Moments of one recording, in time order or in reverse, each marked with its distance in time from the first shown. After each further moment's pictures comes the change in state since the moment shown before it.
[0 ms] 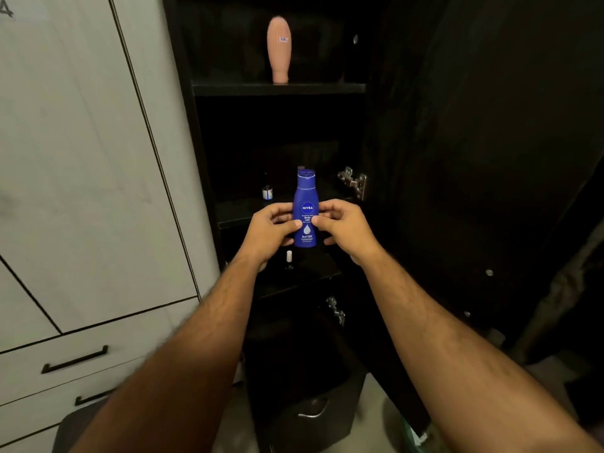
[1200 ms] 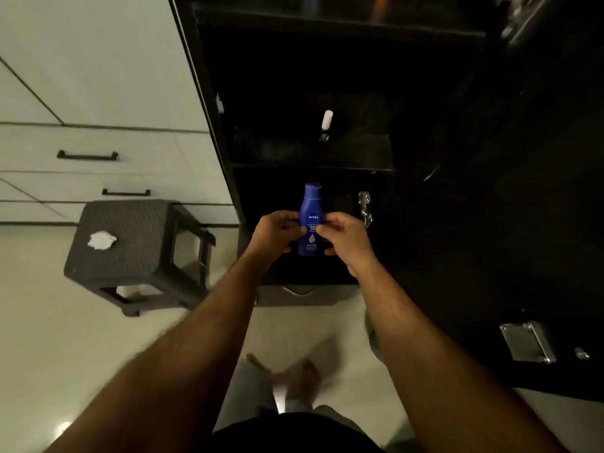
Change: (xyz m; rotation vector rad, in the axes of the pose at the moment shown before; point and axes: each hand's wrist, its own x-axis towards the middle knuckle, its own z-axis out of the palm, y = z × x) left_hand -0.067 -0.249 0.060 0.110 0.170 -0.592; right_hand -0.037 0.265 0.043 -0.019 -0.377 0.561
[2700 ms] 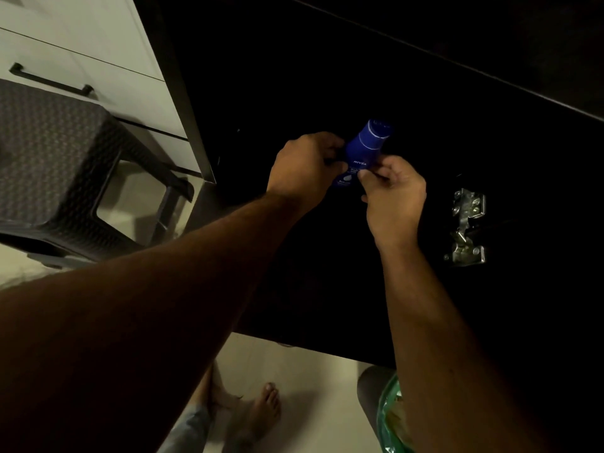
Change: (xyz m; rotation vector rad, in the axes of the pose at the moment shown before) left_hand 0.251 -0.116 0.046 0.318 0.359 0.219; right_hand 0.248 0.125 0.035 -0.171 0.269 -0.285
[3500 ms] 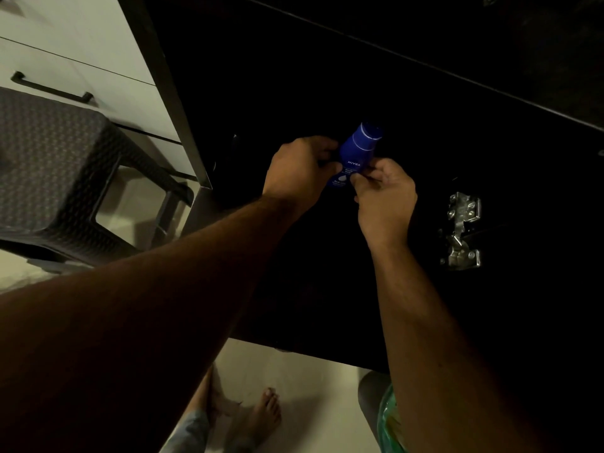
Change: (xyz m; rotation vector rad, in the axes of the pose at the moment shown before) left_hand 0.004 0.000 0.000 0.031 -0.007 0.004; right_hand 0.005 0.004 0.006 -0.062 0.005 -0.008
